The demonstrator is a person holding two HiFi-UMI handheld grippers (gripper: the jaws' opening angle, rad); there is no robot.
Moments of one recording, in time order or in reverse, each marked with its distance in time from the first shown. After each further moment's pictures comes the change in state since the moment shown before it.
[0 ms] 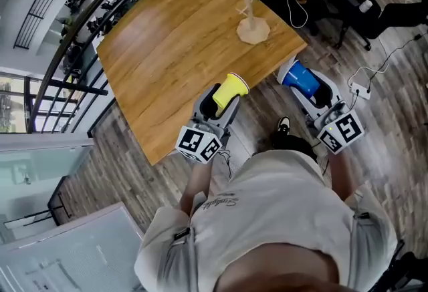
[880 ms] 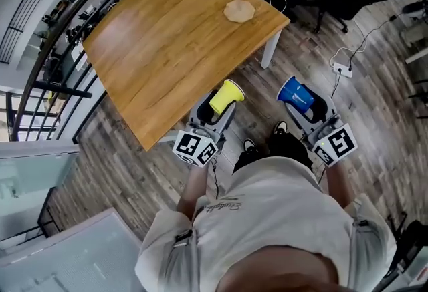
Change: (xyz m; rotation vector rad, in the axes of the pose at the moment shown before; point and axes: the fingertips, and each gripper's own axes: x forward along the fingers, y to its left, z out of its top) left arm -0.143 -0.051 -0.043 -0.065 0.014 -0.106; right arm -0.095 0.169 -0.024 -0.111 0.111 -0.086
